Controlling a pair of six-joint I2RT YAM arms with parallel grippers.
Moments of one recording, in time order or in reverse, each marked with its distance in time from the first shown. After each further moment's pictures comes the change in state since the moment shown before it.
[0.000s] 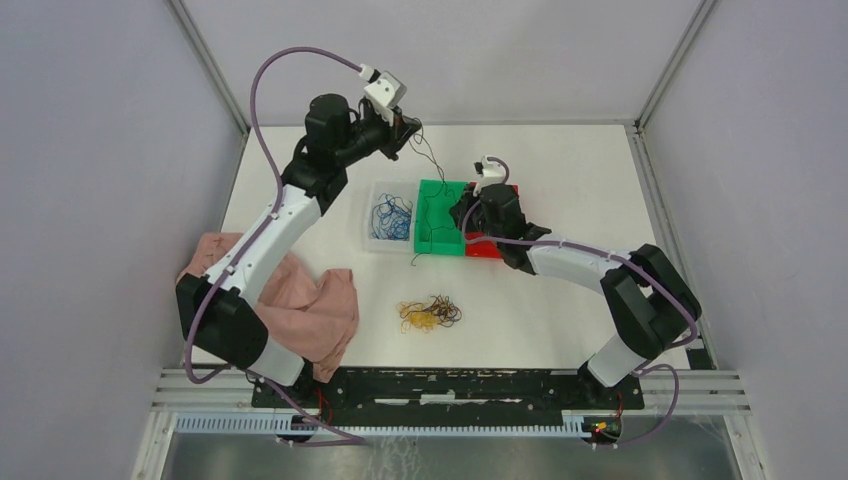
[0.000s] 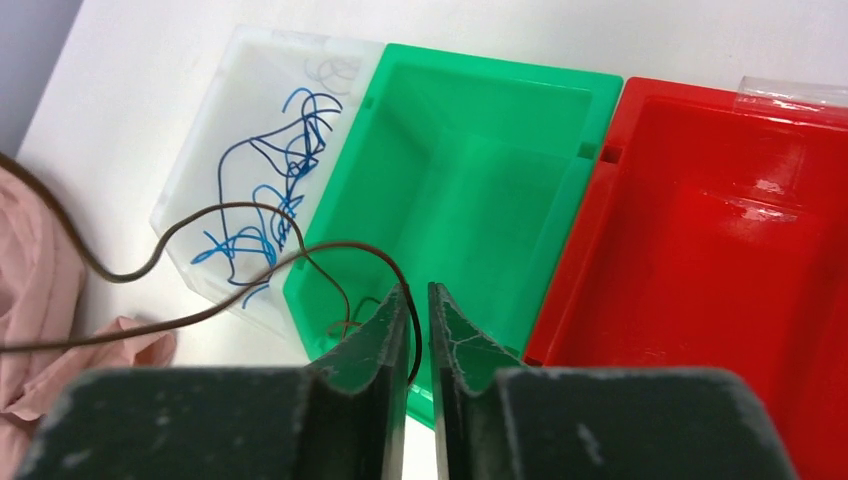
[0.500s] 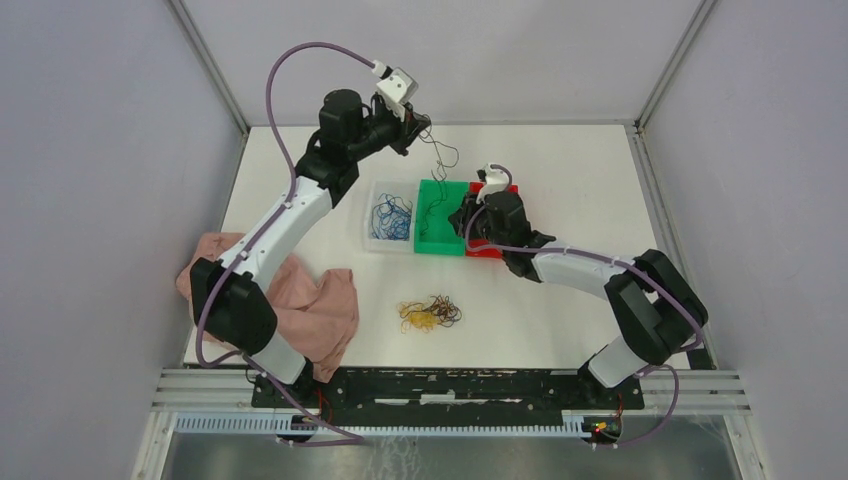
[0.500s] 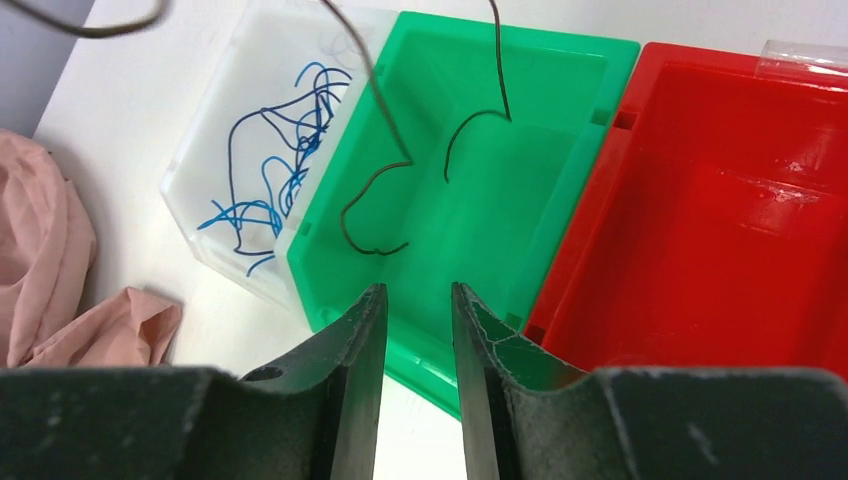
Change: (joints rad) left arm -0.019 0.096 0.083 0.038 -0.018 0.002; right arm 0.000 -0.027 -0.075 0.057 -0.037 -0.005
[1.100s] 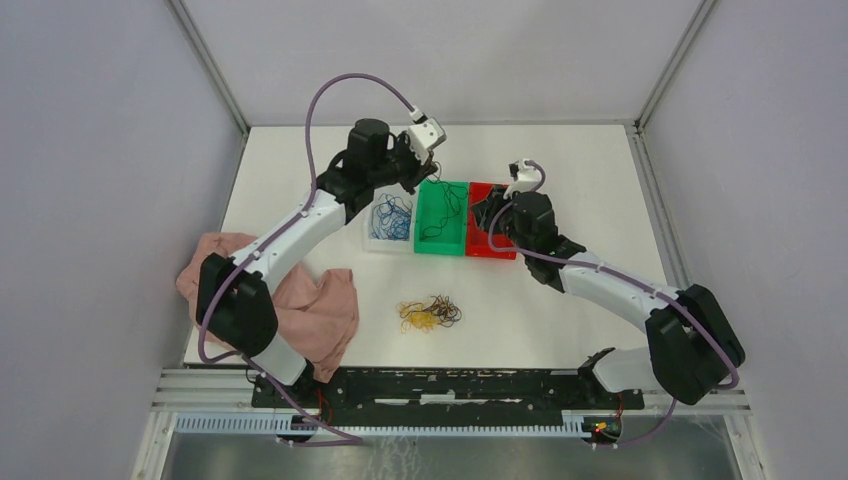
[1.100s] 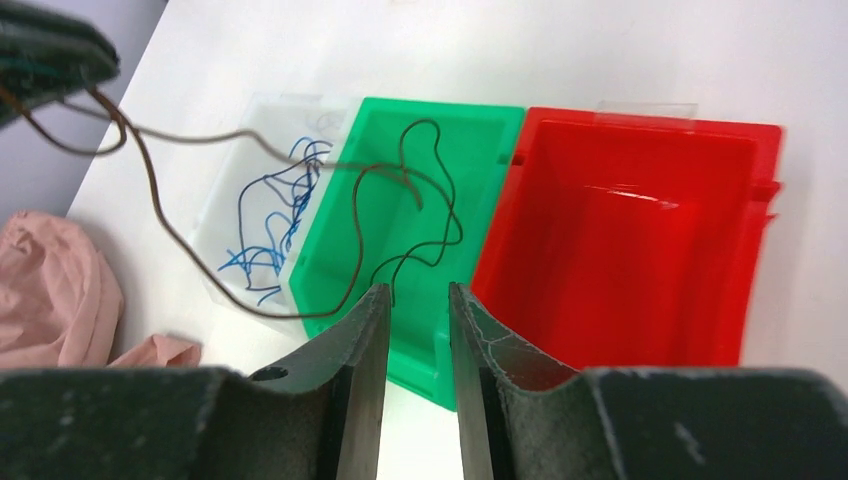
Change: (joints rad) left arm -0.072 0.002 -0.139 -0.124 -0.014 0.213; right arm -0.046 -0.215 -0.076 -0.048 0.050 0.018
